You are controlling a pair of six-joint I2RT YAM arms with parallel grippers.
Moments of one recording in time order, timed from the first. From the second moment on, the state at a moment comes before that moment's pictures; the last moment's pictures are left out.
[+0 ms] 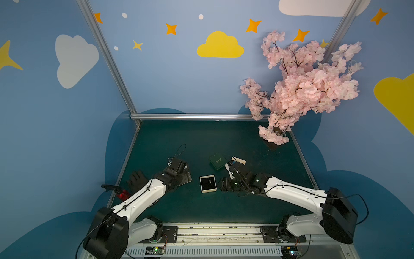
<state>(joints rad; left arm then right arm) -0.44 1.18 0.65 -0.52 -0.18 -0.79 0.97 1.37 0.83 -0.37 -0.11 0.78</state>
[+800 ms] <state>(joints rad) -0.42 1.28 0.64 -0.45 -0.14 -0.74 0.99 1.72 1.12 -0.48 -0.18 0.65</state>
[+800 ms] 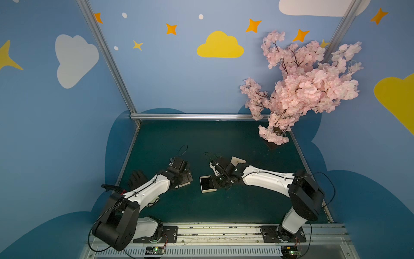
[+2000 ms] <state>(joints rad) -0.41 1.17 0.58 -0.41 -0.02 -0.78 1.00 1.86 1.23 -0.55 -0.06 0.64</state>
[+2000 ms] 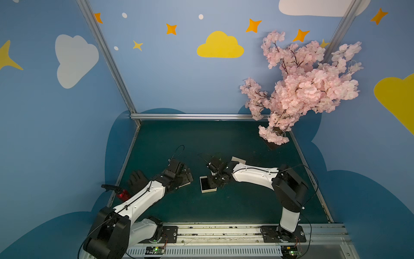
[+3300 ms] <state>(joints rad) -0.43 1.14 0.52 -0.32 0.12 -0.83 1.03 1.91 1.29 -0.58 0.08 0.65</state>
